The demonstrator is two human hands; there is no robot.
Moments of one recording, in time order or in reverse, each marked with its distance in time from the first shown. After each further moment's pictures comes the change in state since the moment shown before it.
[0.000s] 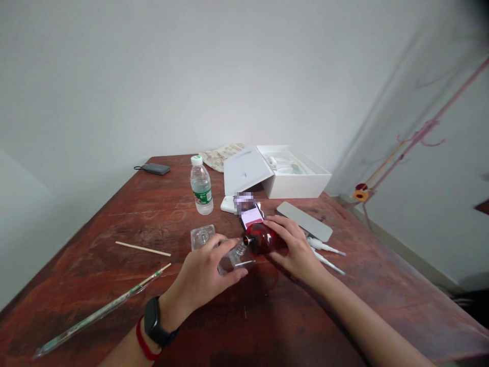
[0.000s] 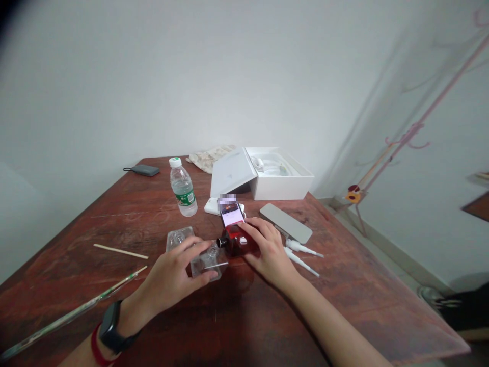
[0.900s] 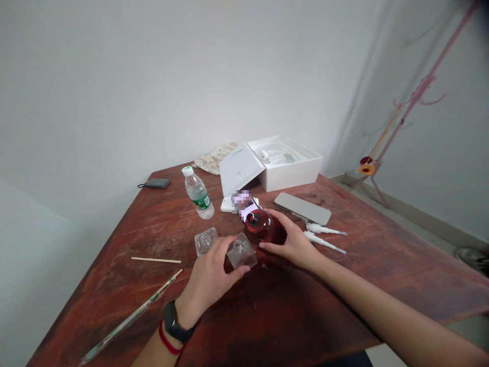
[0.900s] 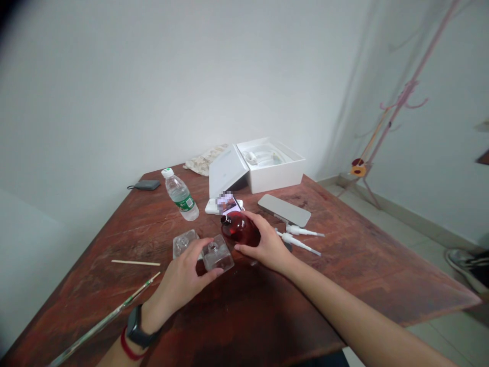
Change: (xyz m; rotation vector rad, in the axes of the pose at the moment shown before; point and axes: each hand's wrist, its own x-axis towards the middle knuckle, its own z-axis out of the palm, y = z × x) left_hand -0.002 -0.002 0.008 0.026 -0.011 -0.023; right_hand 0.003 -0.009 0.010 0.461 0.020 0.341
